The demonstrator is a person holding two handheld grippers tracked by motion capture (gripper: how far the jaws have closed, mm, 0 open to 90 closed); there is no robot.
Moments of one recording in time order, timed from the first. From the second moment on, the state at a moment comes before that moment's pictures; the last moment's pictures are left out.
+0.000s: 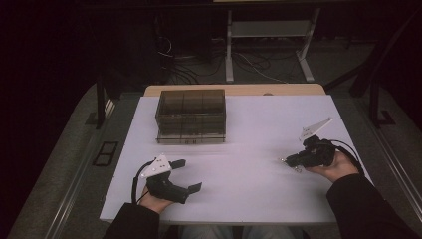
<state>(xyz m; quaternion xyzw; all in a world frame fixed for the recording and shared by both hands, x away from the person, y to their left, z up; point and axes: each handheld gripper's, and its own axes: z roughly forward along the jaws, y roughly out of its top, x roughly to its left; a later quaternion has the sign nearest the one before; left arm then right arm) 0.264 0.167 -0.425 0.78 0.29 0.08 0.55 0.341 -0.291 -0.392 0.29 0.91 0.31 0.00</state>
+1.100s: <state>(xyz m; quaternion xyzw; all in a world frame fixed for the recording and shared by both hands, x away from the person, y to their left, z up) 0.264 0.168 -0.425 0.78 0.29 0.08 0.56 0.358 -0.259 -0.351 0.26 0.91 0.33 0.02</state>
